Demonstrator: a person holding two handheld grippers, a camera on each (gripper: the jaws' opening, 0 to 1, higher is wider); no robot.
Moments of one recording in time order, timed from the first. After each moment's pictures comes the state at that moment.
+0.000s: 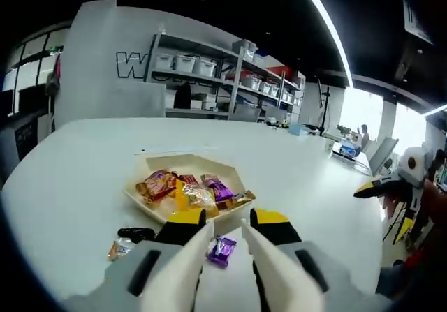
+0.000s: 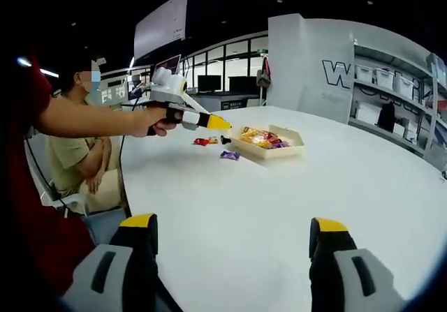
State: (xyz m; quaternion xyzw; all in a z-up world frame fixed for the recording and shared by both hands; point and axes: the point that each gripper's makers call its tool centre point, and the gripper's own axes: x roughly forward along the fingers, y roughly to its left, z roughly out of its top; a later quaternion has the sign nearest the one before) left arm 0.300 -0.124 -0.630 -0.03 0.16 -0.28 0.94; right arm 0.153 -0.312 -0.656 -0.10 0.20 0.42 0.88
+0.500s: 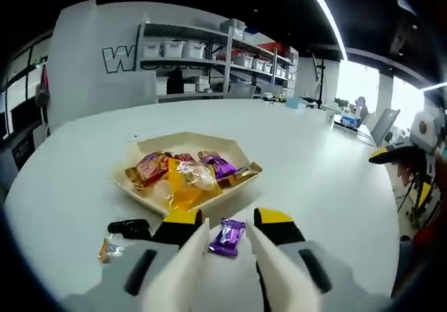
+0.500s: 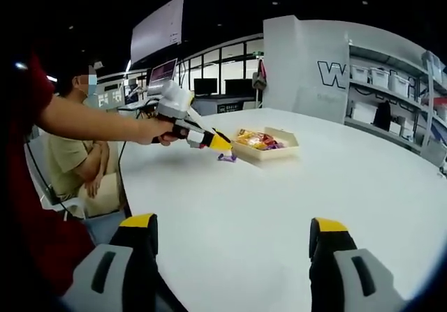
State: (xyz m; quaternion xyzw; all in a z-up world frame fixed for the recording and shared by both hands) left arm 0.307 -0.137 -0.682 0.02 0.22 -0.30 0.93; right arm 0.150 -0.323 -0.652 -0.09 0.19 0.41 0.89
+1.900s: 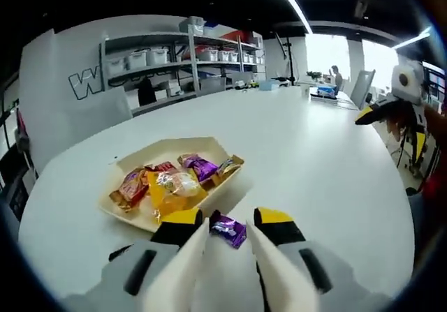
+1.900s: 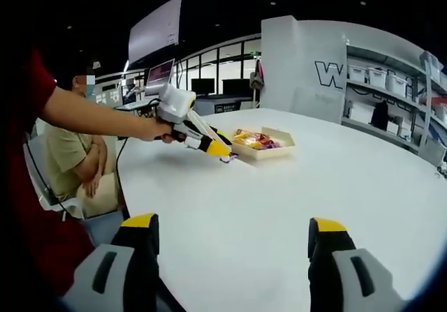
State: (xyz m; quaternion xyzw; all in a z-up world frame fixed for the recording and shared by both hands) left arm 0.309 -0.149 -0.679 0.13 0.18 -0.37 0.90; right arm 0.153 -0.328 -0.650 -0.09 0.19 0.40 0.89
